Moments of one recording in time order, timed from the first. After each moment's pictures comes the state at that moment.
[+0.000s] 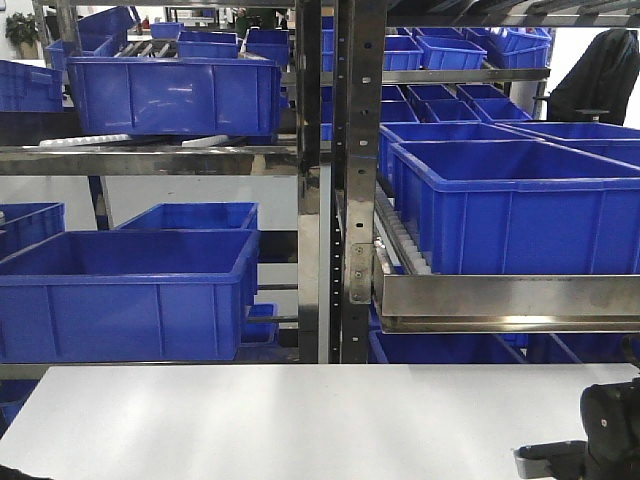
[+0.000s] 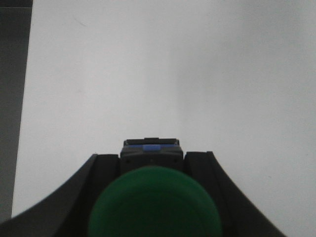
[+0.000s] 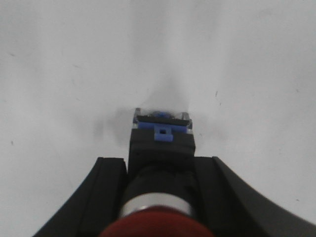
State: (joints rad) left arm 0.00 1.47 -0.80 0.03 0.48 -0.07; right arm 0.04 1.89 -1.05 -0.05 0.92 -0.01
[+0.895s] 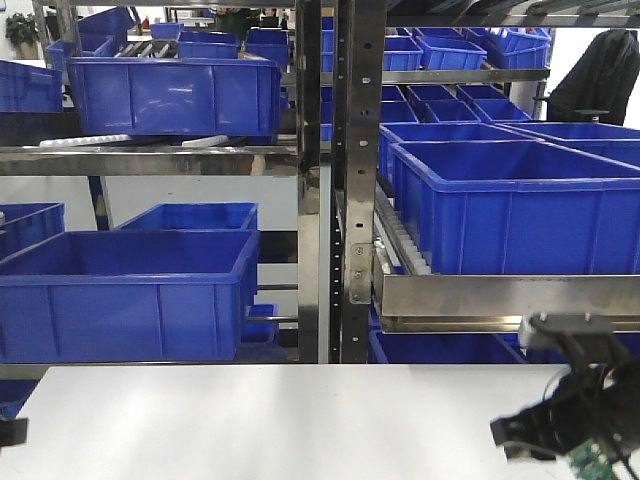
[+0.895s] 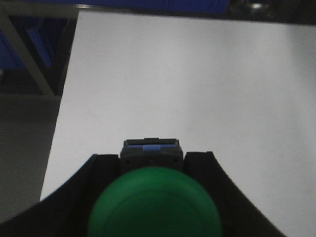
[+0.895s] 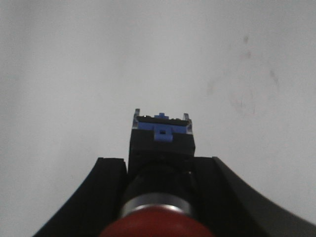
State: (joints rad) left arm 0.00 1.17 -0.80 -0.04 0.43 -0.04; right arm 0.09 1.44 -1.05 0.21 0.70 -0.17
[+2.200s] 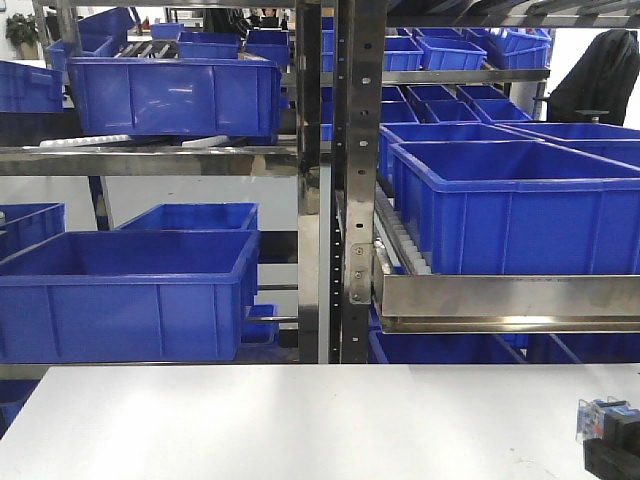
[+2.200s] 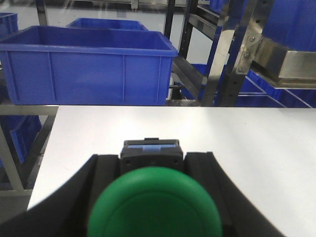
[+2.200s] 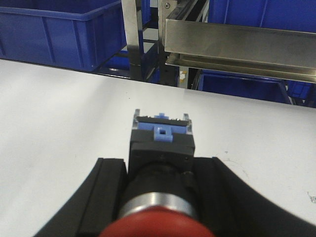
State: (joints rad) left arm 0.00 0.52 -0.52 -0.33 0.42 0.21; right arm 0.17 0.72 -0.62 0.20 0.43 -0.19
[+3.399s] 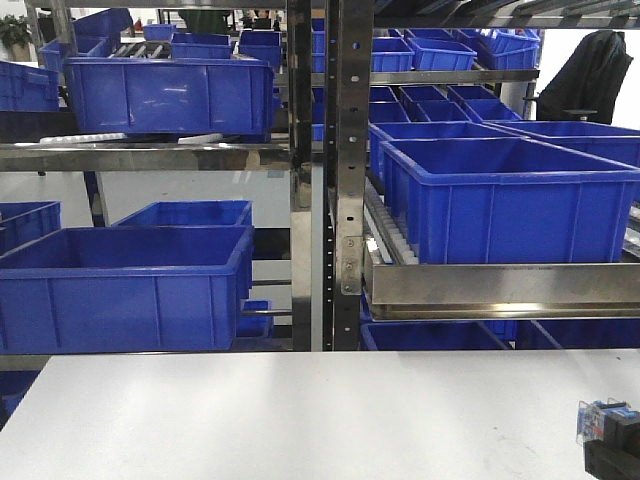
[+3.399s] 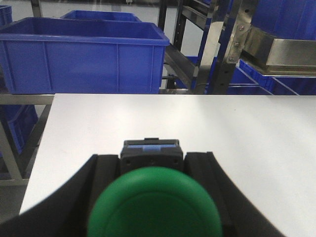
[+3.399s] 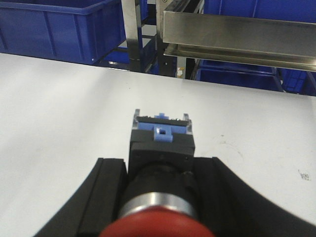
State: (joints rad) left arm 0.00 0.52 -0.52 -0.33 0.44 0.21; right arm 0.17 0.72 -0.62 0.20 0.44 -0.19
